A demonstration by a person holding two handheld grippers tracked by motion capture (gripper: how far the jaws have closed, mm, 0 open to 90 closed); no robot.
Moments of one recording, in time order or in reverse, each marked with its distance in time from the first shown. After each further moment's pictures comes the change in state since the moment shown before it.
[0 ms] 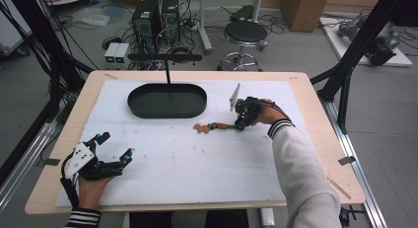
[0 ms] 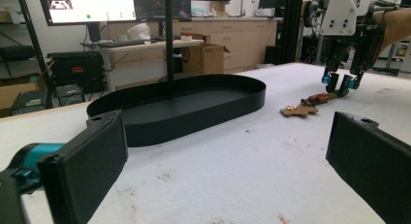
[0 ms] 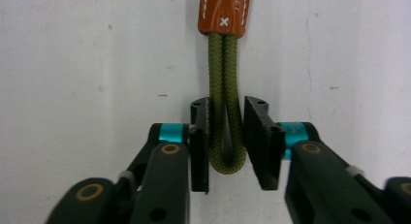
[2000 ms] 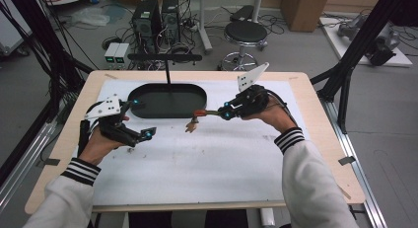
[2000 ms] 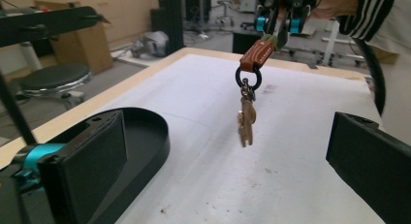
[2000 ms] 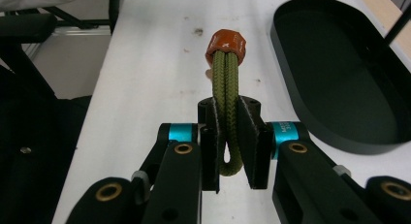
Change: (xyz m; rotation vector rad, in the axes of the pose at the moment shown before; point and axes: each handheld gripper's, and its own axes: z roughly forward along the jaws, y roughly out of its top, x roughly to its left) left arm -0.002 0.107 0.099 0.186 -0.525 0.048; right arm 0.071 0.031 -0.101 -0.659 0.026 0.022
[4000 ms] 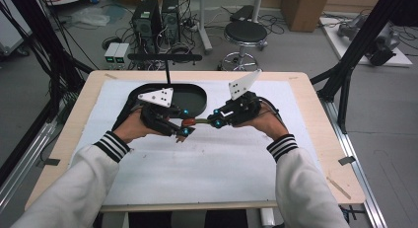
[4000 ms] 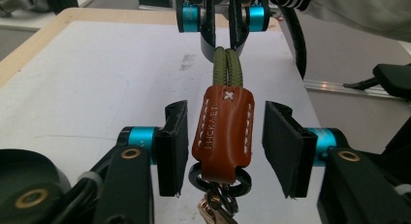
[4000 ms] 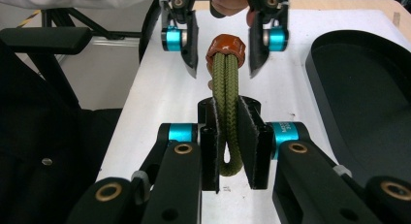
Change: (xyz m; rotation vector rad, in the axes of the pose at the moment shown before) left arm -0.014 0.045 0.095 0.252 -0.369 0.094; right arm 0.020 0.011 0.021 -0.068 0.079 -0.068
